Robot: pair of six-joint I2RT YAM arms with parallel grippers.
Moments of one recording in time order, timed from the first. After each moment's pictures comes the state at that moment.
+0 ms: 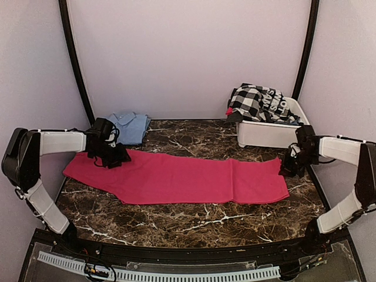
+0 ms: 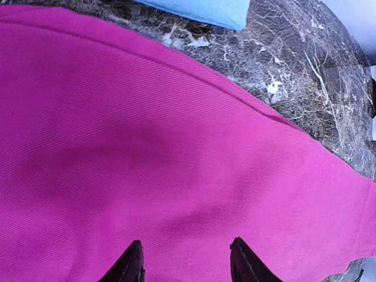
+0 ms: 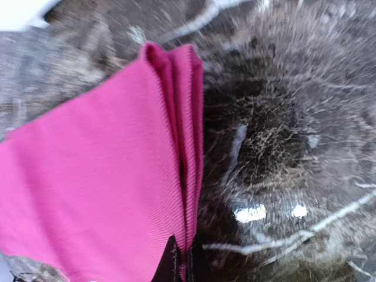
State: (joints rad) left arm -0.24 1.65 1.00 -0.38 0.17 -0.58; right arm 0.02 1.45 0.84 -0.62 -0.22 0.42
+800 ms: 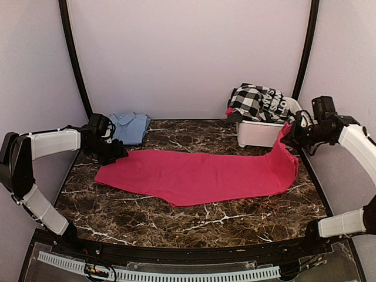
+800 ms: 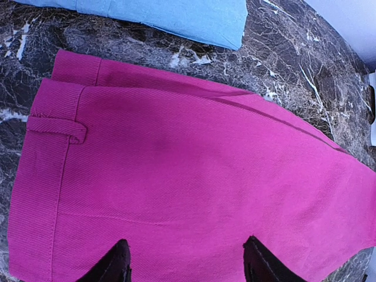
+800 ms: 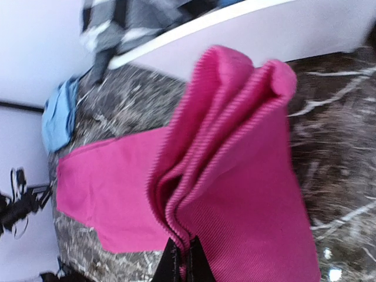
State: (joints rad) left arm -0.24 1.55 1.02 -0.46 0.11 -0.56; right arm 0.00 1.16 1.10 -0.80 -0.40 0.48
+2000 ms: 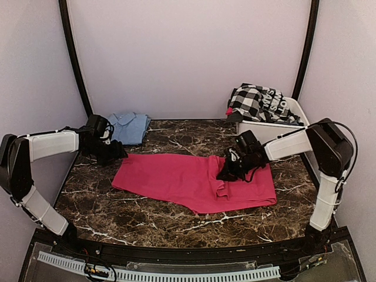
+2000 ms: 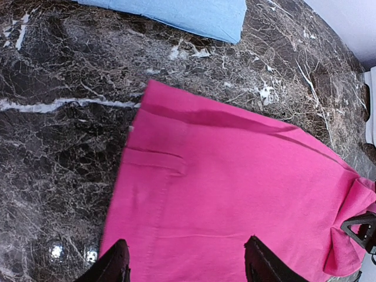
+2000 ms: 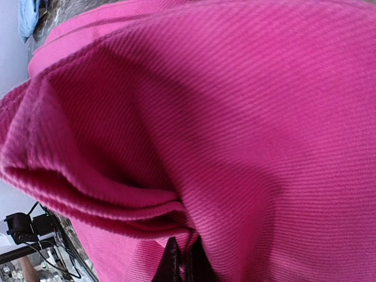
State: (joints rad) left arm -0.23 1.53 0.99 -0.45 0.15 -0.57; right arm 0.57 1.94 1.09 -0.16 -0.50 0.65
